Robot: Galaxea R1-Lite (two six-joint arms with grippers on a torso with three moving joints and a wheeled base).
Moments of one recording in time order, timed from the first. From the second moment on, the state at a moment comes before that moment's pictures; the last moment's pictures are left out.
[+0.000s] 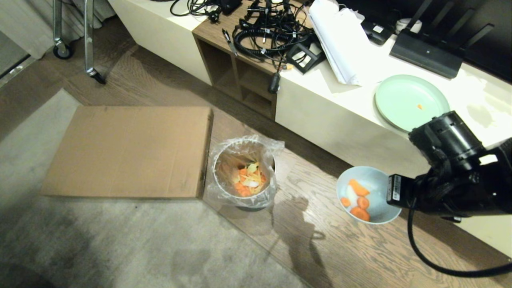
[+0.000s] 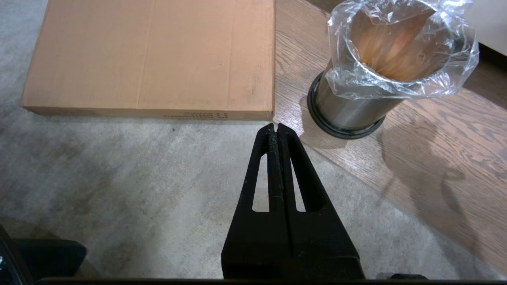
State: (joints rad) left arm 0.00 0.00 0.00 -0.01 0.01 -0.02; right arm 0.48 1.55 -1.04 0.38 -0.32 0.66
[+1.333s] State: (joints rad) left arm 0.00 0.00 0.00 -0.01 0.01 -0.02; right arm 0.70 1.95 -1.46 -0.06 -0.52 0.60
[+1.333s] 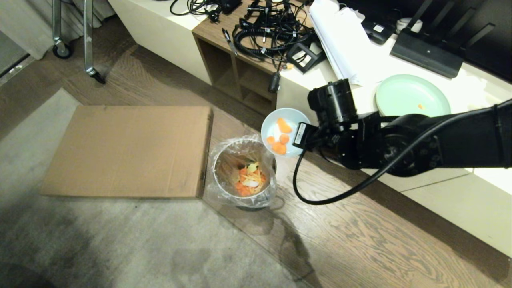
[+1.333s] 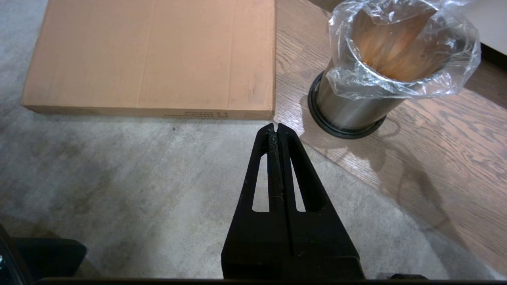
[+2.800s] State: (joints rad) left arm 0.00 0.00 0.00 -0.01 0.01 -0.02; right arm 0.79 2.28 -1.05 -1.52 -0.28 -0.16
